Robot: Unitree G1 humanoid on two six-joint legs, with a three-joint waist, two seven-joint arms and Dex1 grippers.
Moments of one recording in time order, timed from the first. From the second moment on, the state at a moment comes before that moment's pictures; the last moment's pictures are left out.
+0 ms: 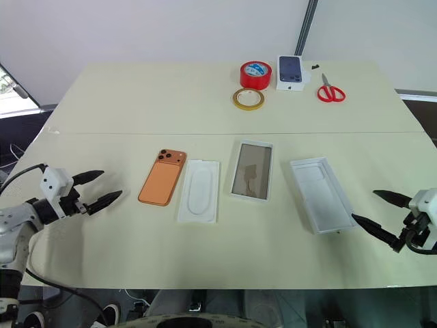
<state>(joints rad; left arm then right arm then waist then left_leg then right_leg) -0.08 0.73 0.29 0.31 -0.36 -0.09 -1.07 0.28 -0.89 -0.61 0.16 0.46 0.01 1.21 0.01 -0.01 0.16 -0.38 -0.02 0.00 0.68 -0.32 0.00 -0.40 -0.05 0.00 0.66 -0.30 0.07</state>
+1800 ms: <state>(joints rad) -0.30 0.69 0.13 -0.15 -0.79 1.18 -0.88 -0.09 -0.81 -0.17 -0.23 0.37 0.08 1.03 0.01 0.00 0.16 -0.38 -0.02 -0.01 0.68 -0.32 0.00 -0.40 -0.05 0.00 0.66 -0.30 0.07</state>
